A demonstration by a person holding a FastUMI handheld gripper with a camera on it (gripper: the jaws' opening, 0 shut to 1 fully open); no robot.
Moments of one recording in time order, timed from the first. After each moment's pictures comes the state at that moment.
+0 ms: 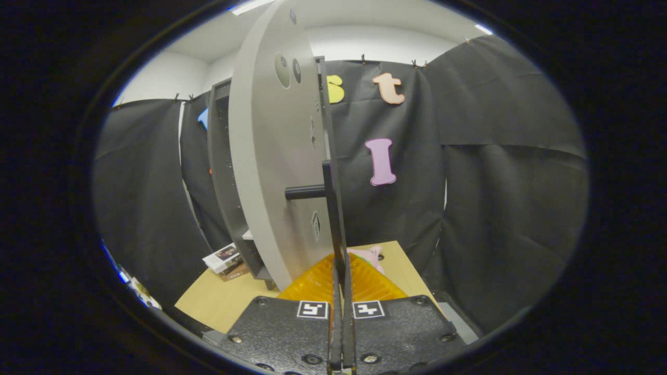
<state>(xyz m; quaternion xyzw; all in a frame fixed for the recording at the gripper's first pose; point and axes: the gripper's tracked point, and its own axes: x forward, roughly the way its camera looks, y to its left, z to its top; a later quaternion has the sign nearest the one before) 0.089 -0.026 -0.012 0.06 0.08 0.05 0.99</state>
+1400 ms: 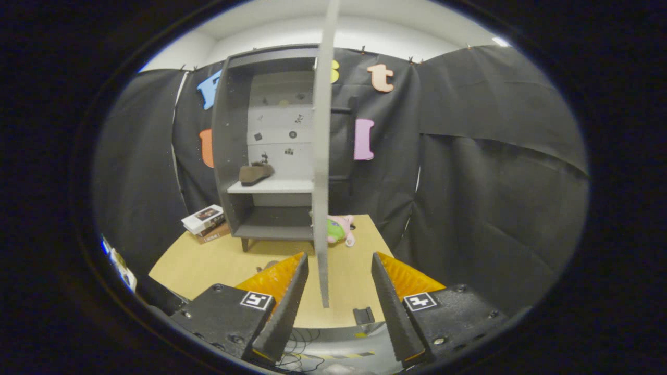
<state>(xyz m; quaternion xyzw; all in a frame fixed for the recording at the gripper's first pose) -0.012 -0.022 -0.116 -0.01 0.13 -0.01 0.99</state>
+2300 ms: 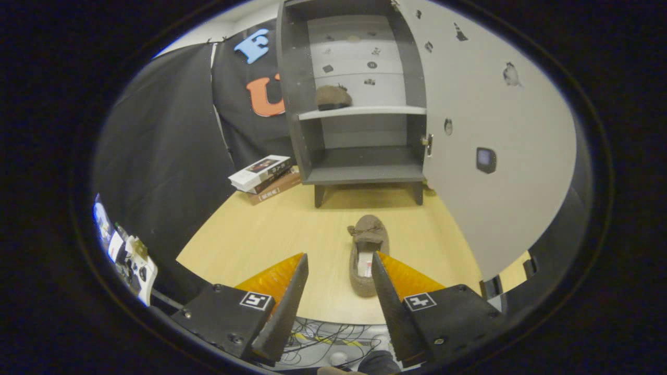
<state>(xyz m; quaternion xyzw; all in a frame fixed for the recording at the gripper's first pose) 0.089 0.211 -0.319 0.03 0.27 0.14 0.95</state>
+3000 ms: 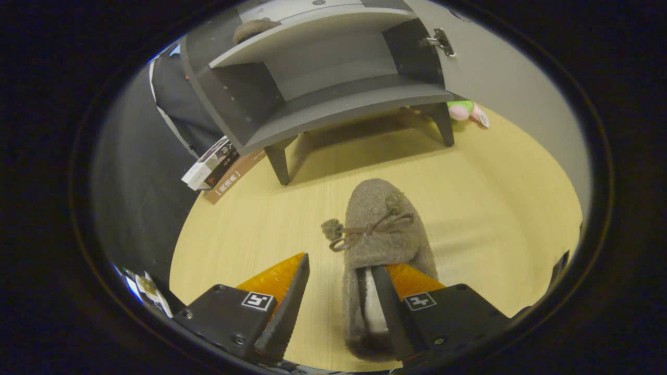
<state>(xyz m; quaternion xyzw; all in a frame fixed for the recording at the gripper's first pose) 0.244 0.234 -0.445 0.13 0.38 0.11 0.91</state>
